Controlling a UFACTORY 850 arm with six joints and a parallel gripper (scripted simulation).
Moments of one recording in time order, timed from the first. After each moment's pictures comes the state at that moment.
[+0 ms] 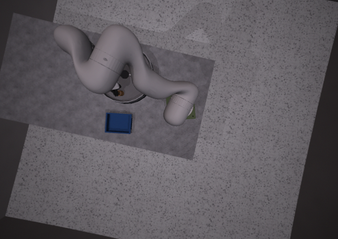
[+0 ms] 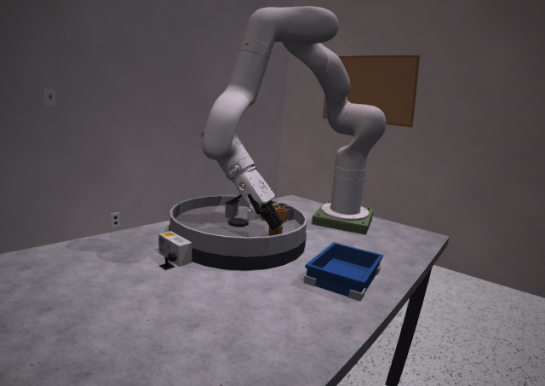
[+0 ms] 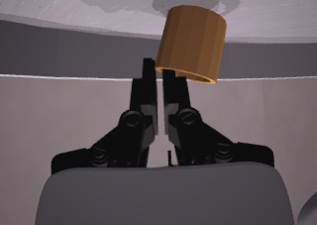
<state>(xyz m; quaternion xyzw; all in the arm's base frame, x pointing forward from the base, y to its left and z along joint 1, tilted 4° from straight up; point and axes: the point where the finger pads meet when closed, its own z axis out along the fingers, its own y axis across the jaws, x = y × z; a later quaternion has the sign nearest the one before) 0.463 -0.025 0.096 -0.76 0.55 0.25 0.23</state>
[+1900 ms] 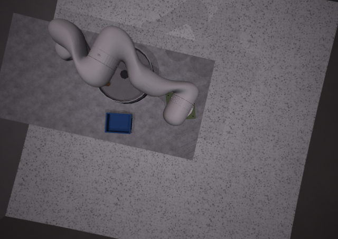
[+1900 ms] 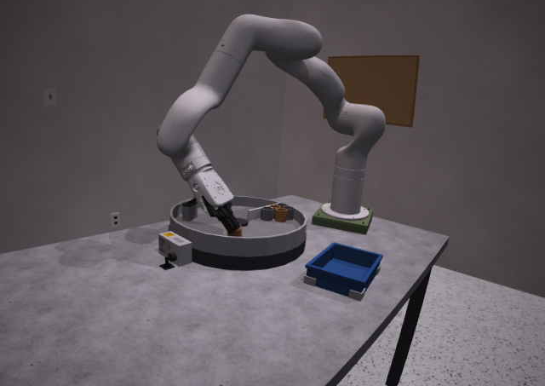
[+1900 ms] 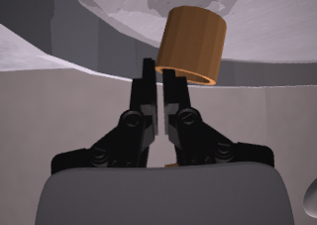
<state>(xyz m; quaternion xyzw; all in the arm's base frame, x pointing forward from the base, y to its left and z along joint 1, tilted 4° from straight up) 0.573 -0.084 0.103 -0.76 0.55 0.25 0.23</state>
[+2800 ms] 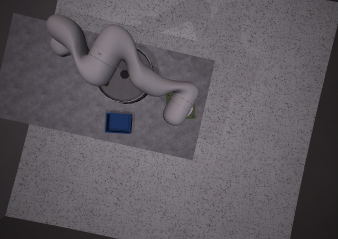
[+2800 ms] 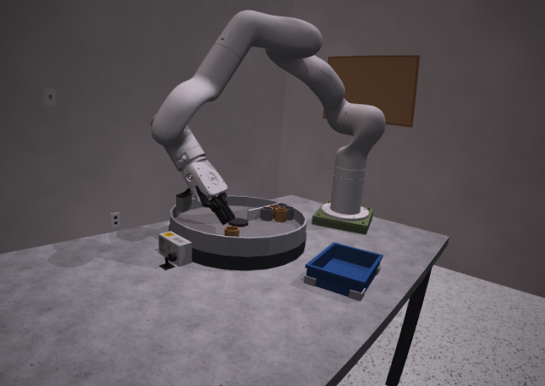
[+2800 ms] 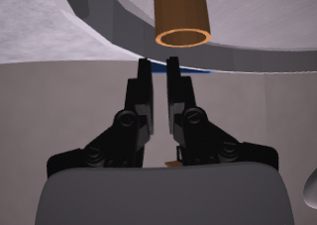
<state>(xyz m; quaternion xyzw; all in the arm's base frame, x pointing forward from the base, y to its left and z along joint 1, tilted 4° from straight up) 0.582 -0.098 0.128 -0.76 0.55 0.25 0.23</state>
